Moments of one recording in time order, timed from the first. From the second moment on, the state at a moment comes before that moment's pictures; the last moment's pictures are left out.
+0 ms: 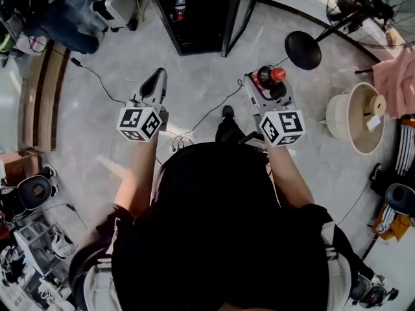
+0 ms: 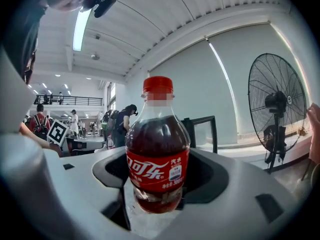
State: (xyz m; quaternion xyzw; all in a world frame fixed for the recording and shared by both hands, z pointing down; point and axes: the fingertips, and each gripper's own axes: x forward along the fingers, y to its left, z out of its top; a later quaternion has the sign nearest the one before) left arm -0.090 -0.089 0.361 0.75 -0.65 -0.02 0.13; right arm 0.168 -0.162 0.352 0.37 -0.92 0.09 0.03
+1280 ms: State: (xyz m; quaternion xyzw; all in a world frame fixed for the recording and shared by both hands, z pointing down) left arm -0.122 -0.313 0.396 0.69 -0.71 0.01 0.15; right arm 0.029 -0.428 0.395 0.26 -0.96 0.09 0.04
